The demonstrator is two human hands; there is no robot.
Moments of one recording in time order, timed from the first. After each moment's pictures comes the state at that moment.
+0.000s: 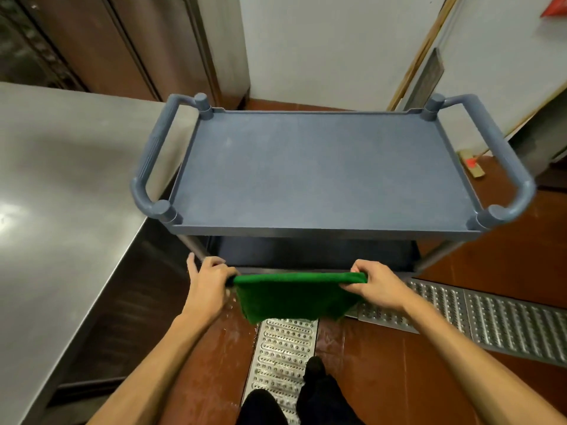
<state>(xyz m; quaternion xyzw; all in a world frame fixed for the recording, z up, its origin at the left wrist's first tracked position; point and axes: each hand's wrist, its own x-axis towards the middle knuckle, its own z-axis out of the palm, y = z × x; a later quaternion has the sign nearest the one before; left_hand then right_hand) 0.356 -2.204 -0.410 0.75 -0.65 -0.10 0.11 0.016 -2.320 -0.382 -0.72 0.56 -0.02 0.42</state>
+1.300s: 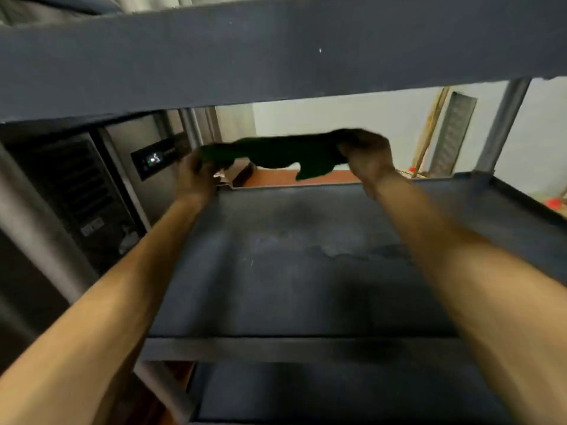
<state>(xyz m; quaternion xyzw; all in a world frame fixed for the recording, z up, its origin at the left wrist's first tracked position) 0.490 -2.555 -0.724 0.60 -0.53 -0.06 0.59 0.202 -2.636 -0.691 -0.66 0.43 -0.52 0.33</state>
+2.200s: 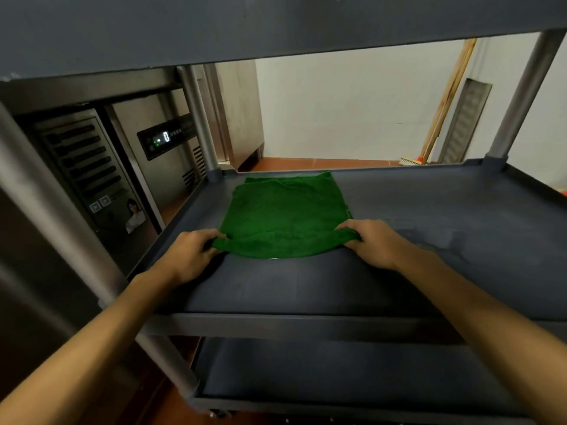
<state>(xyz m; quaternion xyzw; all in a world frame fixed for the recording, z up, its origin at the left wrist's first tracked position) 0.512 -2.456 -0.821 0.70 -0.68 -0.06 0.21 0.163 -2.577 -0.814 -0.86 0.45 -0.13 0.20</state>
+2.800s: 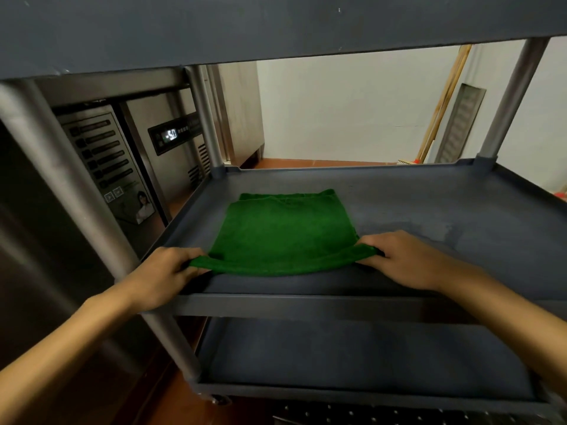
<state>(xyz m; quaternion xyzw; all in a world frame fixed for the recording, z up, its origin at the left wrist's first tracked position) 0.507 -2.363 -0.800 0.66 -0.71 -0.13 0.19 0.117 -2.507 -0.797 -0.90 0.36 -0.14 0.20</state>
